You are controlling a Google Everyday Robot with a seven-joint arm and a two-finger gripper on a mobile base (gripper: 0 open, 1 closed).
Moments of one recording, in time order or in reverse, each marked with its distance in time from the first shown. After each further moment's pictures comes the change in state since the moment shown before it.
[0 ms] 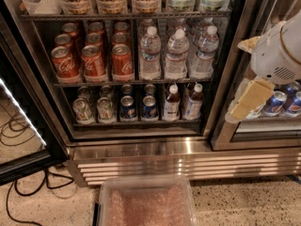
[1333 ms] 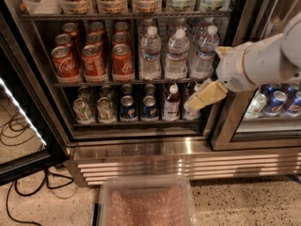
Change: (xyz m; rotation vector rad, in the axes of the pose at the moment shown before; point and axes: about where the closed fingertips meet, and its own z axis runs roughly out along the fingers) arm -0.039 -0.026 0.074 0.114 -0.261 0.194
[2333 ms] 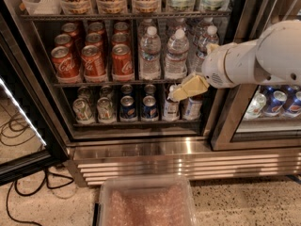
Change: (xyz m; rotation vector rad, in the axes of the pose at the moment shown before) arm -0.025 -0.013 0.041 0.066 -0.095 0.086
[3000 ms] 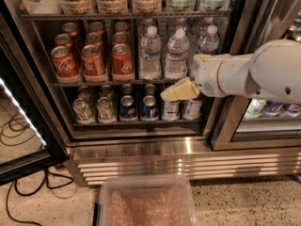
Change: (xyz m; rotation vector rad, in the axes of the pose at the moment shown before) arm -0.001 0.020 0.011 -0.010 -0.089 0.069
